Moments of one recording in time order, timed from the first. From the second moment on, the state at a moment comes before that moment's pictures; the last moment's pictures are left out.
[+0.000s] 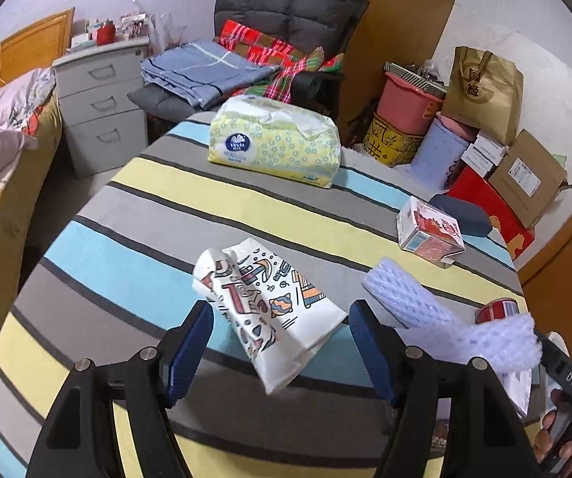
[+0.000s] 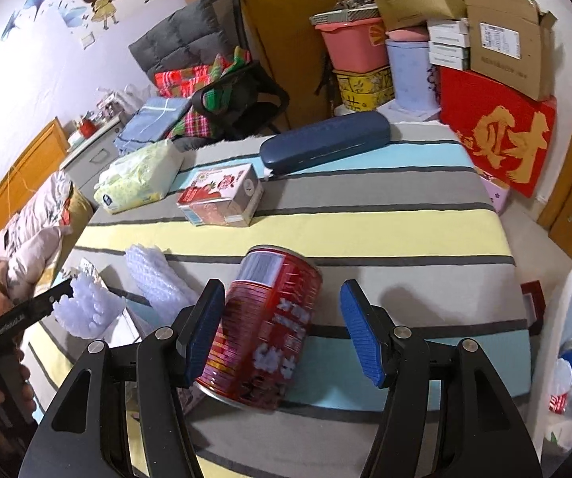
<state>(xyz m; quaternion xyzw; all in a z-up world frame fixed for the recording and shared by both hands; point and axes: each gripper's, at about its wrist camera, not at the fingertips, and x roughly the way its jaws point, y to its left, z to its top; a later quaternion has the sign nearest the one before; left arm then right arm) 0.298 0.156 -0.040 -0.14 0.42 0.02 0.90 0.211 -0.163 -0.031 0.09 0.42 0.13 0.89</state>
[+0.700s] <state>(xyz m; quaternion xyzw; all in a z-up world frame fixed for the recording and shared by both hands) 0.290 0.181 -0.060 -0.15 0.44 0.06 0.88 0.207 -0.161 -0.031 0.03 0.42 0.11 0.90</state>
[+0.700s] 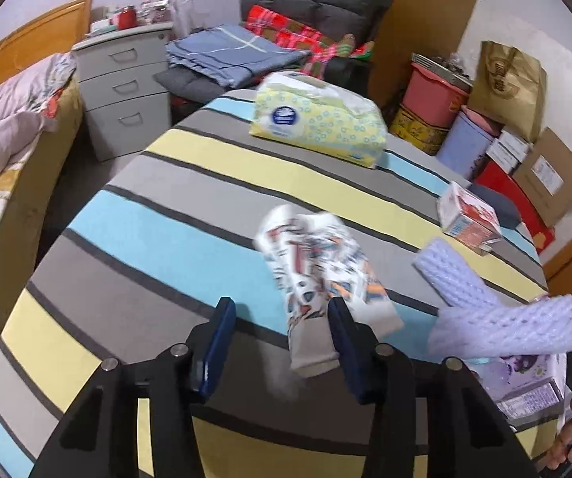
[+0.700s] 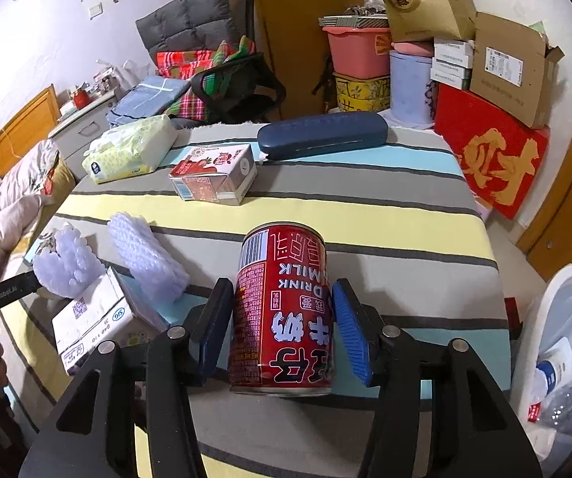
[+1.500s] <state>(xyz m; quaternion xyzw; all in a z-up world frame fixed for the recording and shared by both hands) 0.300 0.159 -0.056 -0.13 0.43 0.03 0.89 0.201 -0.159 -0.034 0.05 0.40 0.10 0.91</state>
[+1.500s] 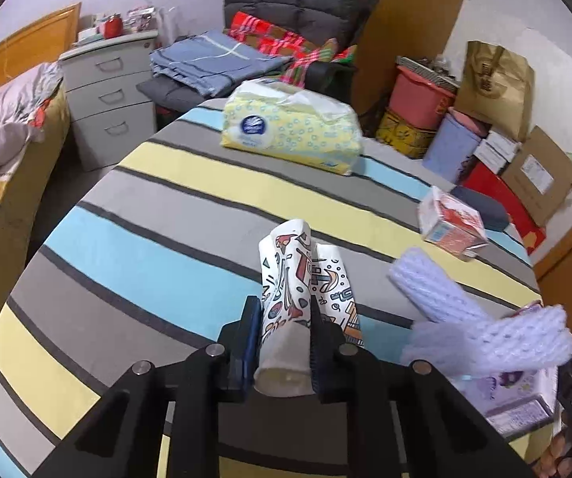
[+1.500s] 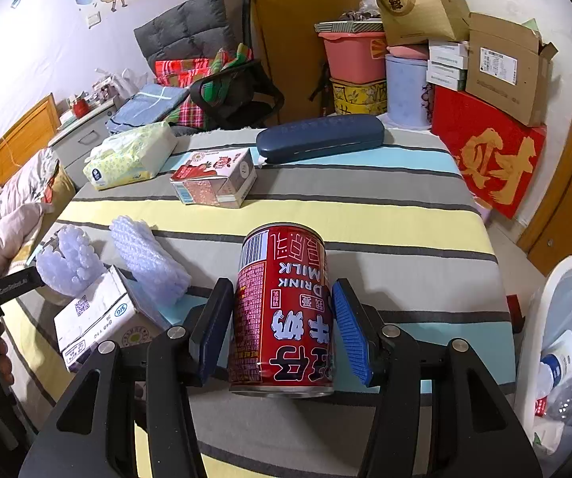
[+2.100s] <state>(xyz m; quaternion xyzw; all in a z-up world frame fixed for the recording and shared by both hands) 0.253 0.134 -0.006 -0.10 0.38 0.00 0.92 0.178 -0.169 -0.018 0.07 0.38 0.10 0.92</state>
